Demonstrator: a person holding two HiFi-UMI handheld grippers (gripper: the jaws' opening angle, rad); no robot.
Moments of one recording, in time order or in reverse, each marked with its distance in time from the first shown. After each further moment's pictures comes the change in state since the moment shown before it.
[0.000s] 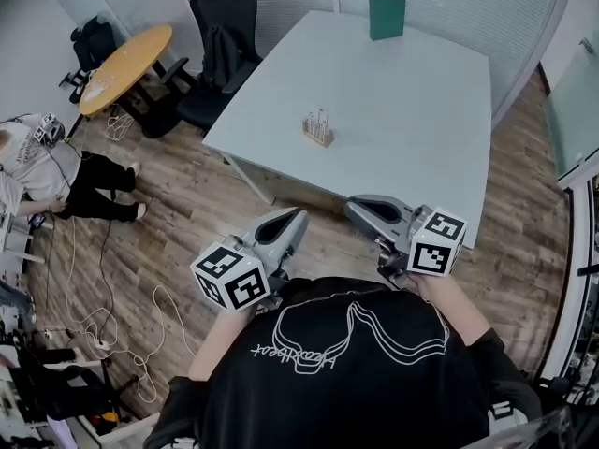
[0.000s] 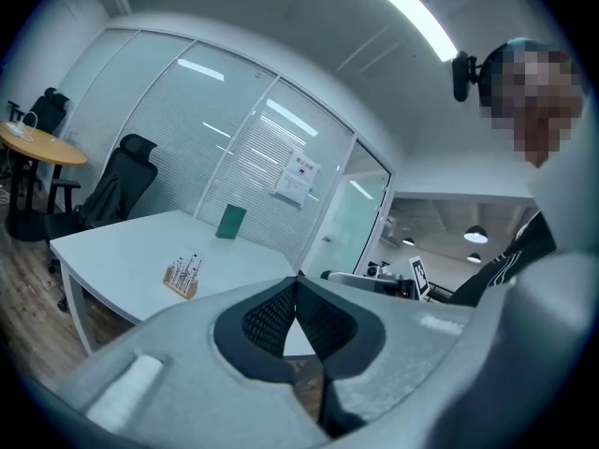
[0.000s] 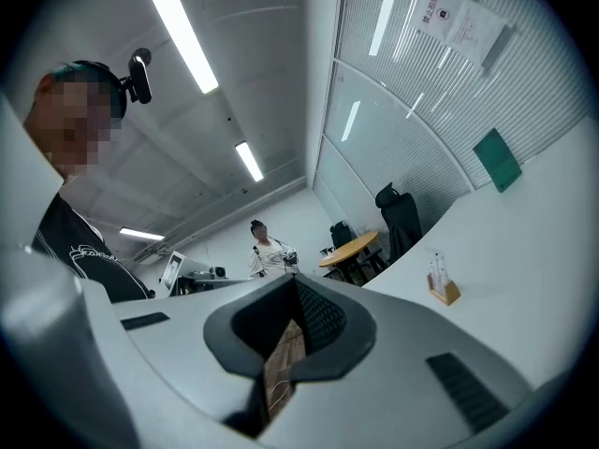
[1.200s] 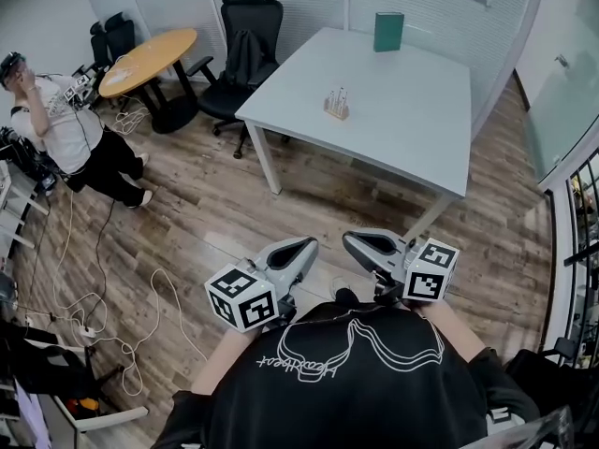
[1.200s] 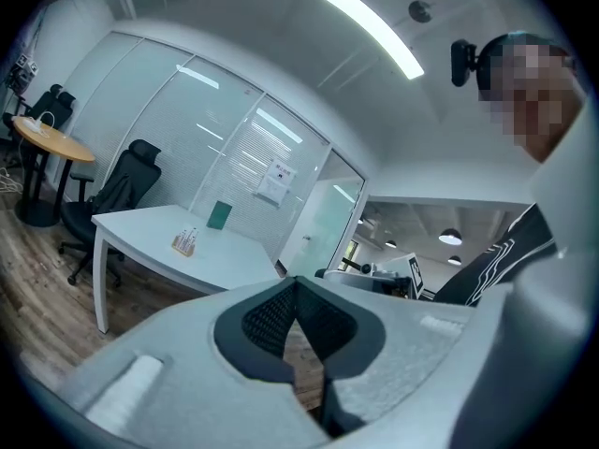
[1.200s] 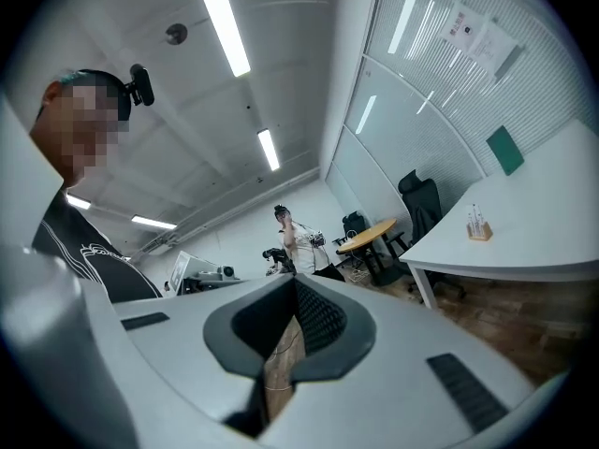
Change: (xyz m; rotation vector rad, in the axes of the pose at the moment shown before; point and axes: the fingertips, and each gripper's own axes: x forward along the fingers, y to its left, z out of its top) left arm -0.244 -0.145 -0.109 -0.007 -0.018 -0.066; right arm -0.037 0.275 -0.146 -0.021 0.042 0.022
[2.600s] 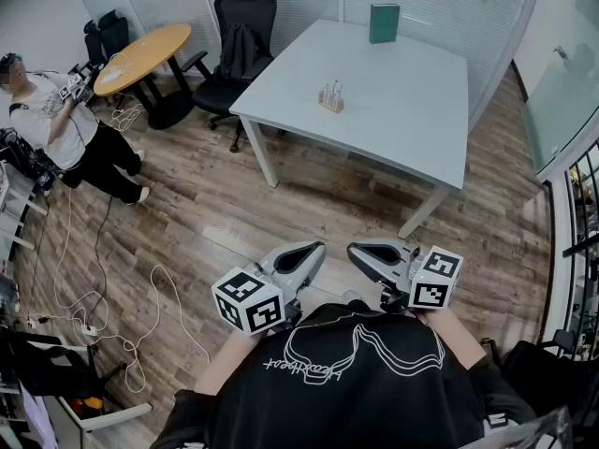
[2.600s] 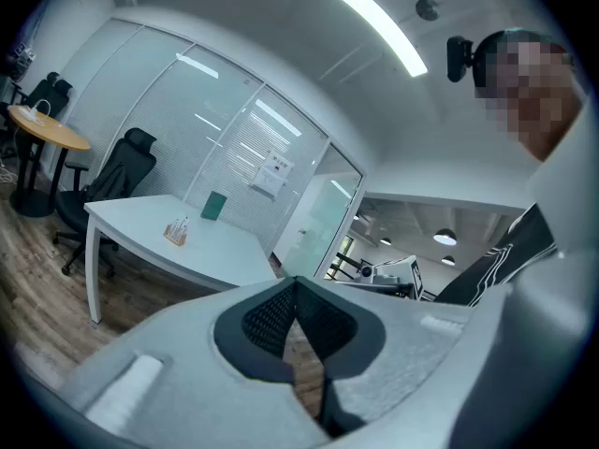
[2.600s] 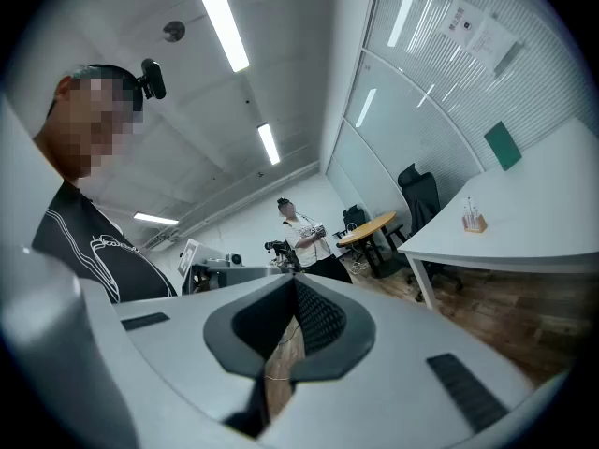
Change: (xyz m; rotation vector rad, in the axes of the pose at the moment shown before) left arm 0.010 -0.023 -0.011 -0.028 0.040 -0.035; right arm -0.027 0.013 -0.015 0.004 0.043 -0.001
